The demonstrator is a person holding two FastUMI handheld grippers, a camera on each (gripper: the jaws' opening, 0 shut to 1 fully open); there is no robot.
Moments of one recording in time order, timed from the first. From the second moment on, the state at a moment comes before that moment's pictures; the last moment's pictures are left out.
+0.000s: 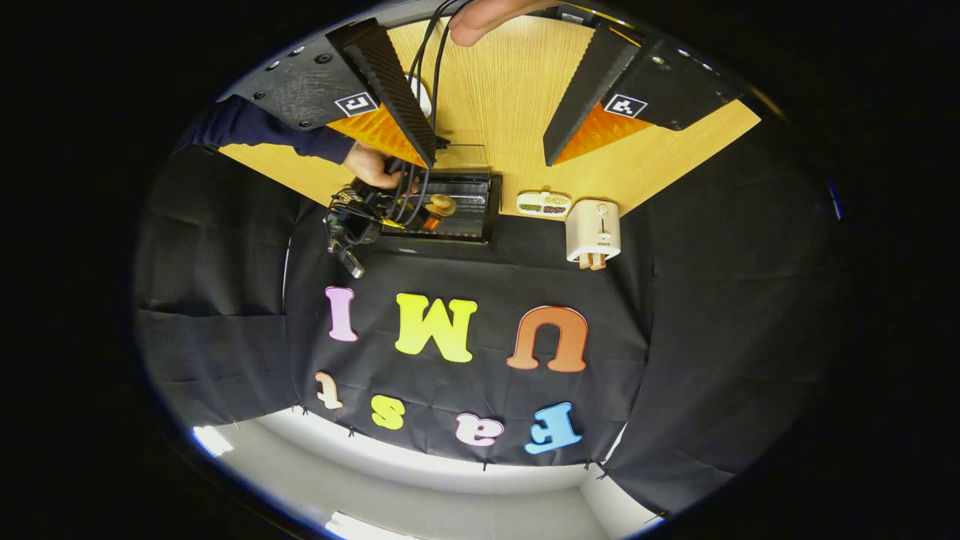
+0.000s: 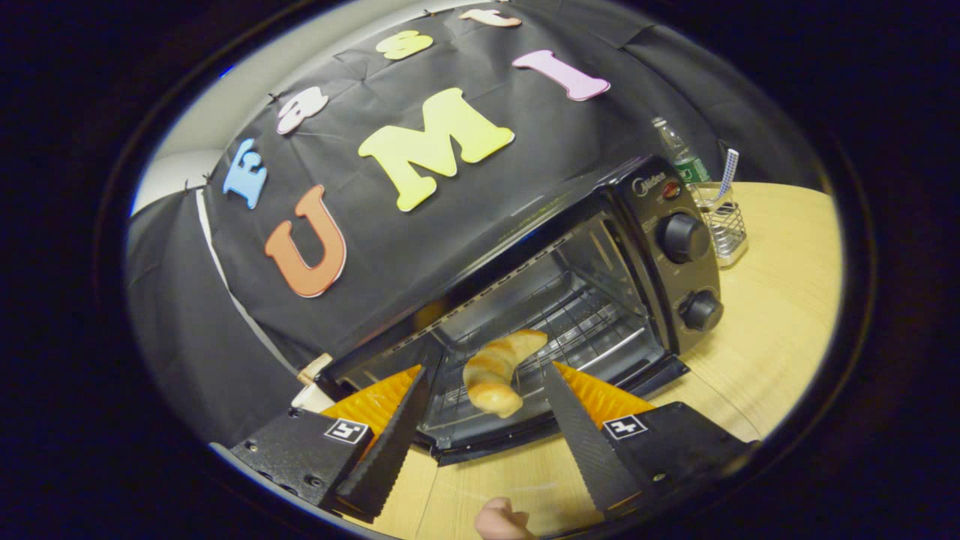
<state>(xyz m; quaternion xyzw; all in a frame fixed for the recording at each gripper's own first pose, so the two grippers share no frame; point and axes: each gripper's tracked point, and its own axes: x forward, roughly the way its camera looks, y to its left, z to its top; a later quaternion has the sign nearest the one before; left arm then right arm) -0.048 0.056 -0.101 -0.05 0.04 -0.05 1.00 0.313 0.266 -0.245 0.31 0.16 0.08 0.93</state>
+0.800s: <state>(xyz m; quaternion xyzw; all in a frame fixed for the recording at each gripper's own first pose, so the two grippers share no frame) 0.012 -0.039 -0.130 -0.03 0.09 -0.10 0.99 0.118 0.108 -0.077 0.10 0.01 0.06 0.99</state>
